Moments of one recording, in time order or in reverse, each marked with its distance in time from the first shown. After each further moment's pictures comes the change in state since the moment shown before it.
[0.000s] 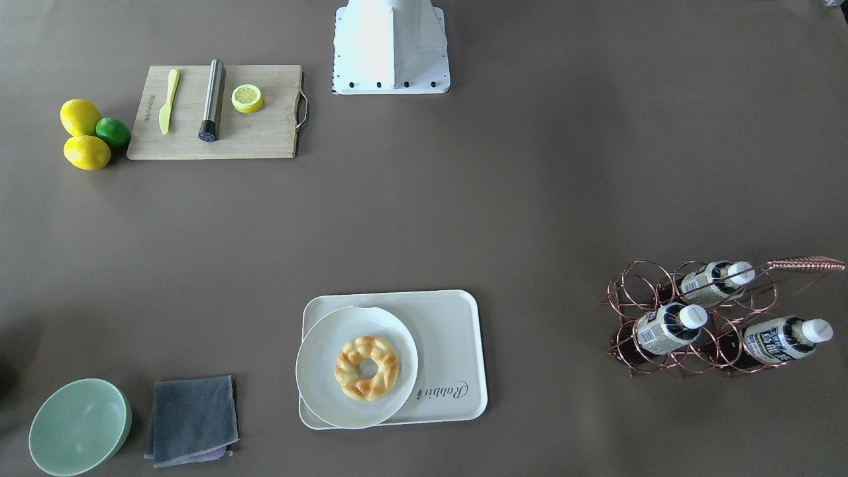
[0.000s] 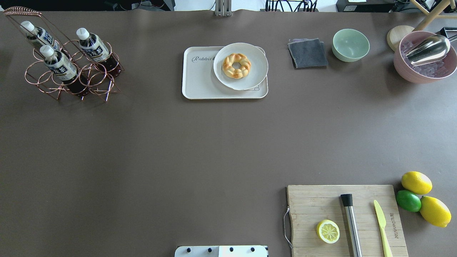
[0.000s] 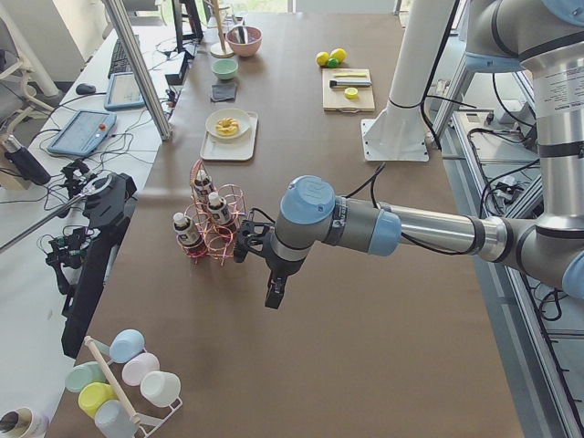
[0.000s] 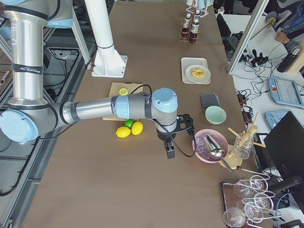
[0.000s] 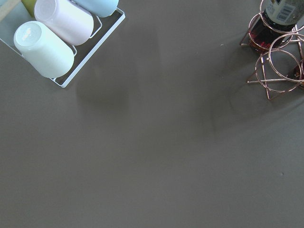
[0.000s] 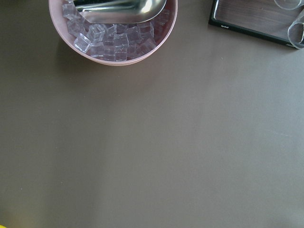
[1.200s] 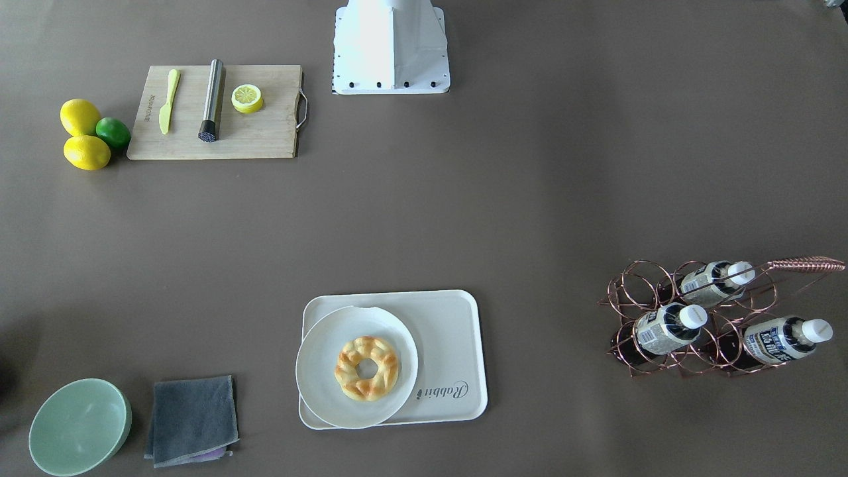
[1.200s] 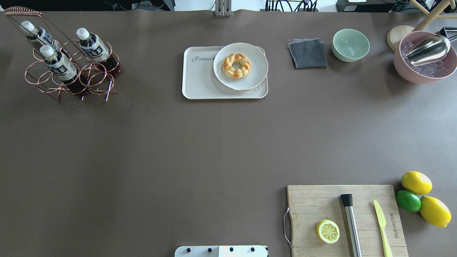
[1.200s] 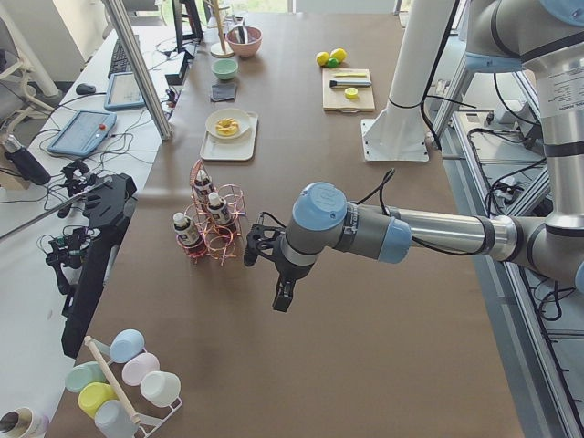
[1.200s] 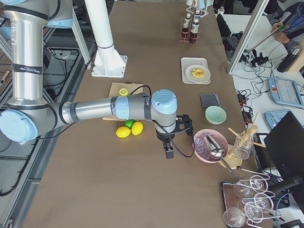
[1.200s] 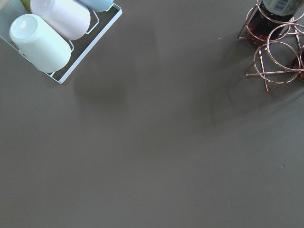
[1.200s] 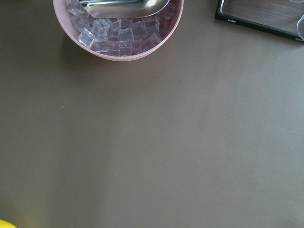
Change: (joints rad) left arm 0.009 0.054 -0.008 -0.067 -0.003 -0.013; right arm -0.007 -0.008 -0.002 0.000 0.015 0.000
